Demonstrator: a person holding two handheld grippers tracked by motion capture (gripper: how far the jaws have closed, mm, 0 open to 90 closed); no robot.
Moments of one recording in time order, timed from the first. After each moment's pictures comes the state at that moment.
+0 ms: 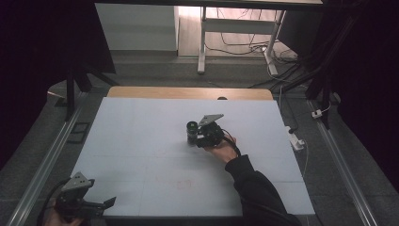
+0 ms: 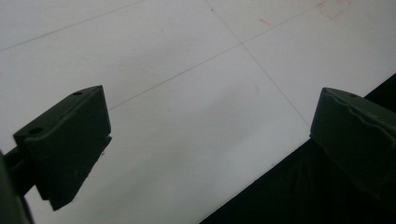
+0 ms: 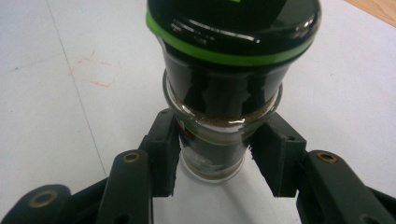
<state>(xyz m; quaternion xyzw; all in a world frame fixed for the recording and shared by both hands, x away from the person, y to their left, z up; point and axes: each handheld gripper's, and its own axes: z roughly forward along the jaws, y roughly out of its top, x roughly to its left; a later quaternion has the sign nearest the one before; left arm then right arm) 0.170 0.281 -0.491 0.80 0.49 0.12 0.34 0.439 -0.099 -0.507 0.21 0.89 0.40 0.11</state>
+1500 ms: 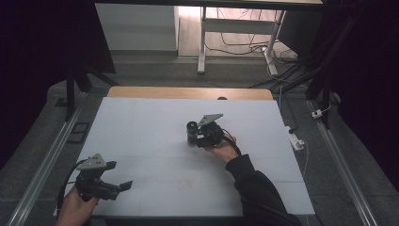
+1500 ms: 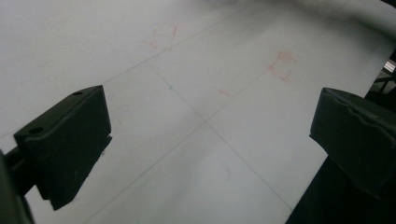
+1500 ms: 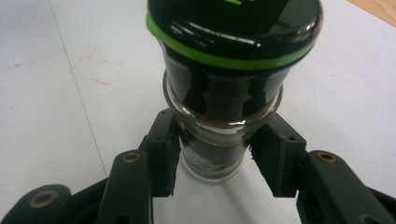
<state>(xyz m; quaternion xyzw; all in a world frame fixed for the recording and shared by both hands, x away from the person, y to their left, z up) 0.227 0.257 -0.481 0.80 0.41 0.08 0.42 0.439 -0.098 -0.506 0.20 0.89 0.39 0.11</state>
